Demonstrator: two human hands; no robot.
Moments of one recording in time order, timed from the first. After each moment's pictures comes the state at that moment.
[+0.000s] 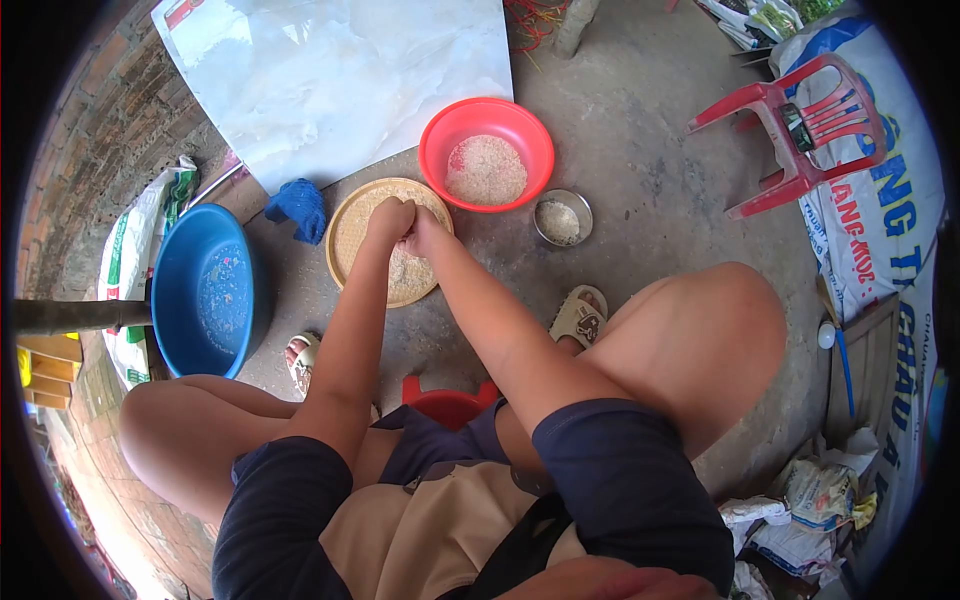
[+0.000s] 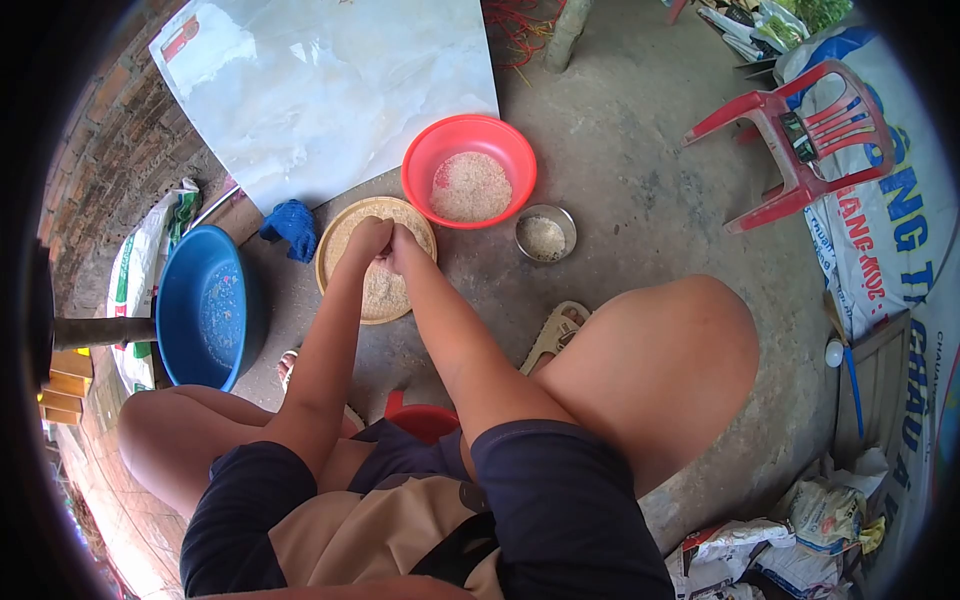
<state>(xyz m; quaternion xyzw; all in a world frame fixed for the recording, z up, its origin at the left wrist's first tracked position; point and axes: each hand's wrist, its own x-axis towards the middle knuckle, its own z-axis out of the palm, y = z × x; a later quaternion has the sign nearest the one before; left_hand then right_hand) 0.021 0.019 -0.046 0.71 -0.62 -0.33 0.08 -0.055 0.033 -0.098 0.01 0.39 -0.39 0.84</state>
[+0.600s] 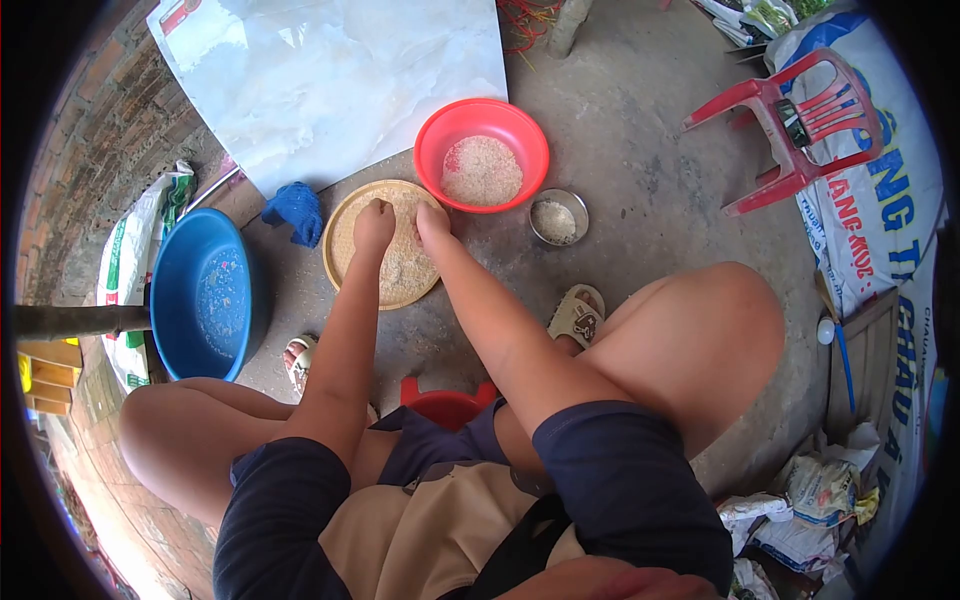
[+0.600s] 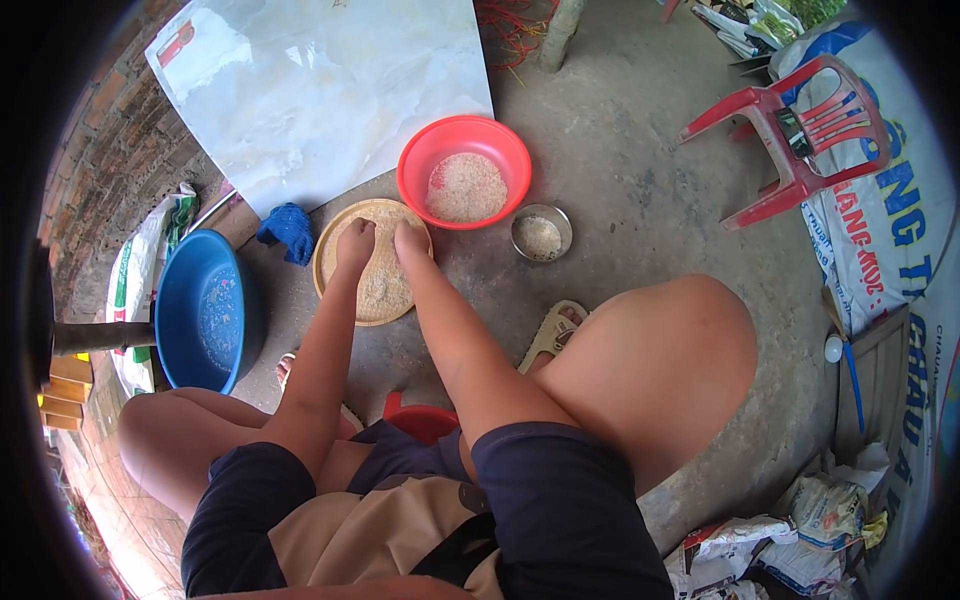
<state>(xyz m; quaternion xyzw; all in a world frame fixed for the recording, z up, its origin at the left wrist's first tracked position) 0.041 0.033 -0.069 0.72 -0.62 -0.24 0.21 -0.072 0.034 -0.101 -0.16 0.66 -0.40 0.62</state>
